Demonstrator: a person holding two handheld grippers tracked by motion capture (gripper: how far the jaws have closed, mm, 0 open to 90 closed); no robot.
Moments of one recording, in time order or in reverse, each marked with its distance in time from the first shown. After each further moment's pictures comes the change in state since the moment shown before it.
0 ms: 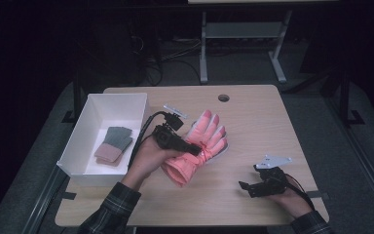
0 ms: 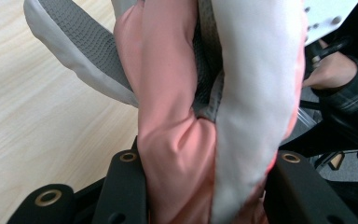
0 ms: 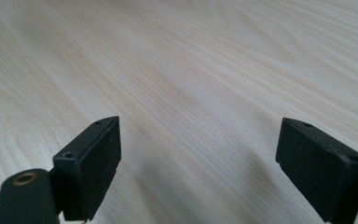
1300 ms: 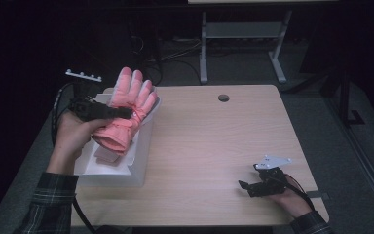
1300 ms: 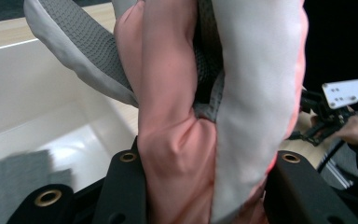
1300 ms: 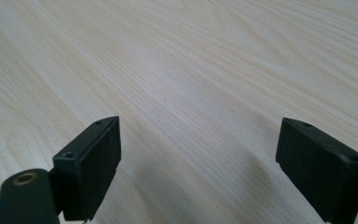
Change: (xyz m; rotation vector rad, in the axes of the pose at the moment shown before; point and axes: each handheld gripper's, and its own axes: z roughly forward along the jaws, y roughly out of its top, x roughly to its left) left arm 0.050 -0.034 -0.186 -0.254 0.264 -0.158; right arm 0.000 -0.001 0.002 -0.012 -0.019 -0.016
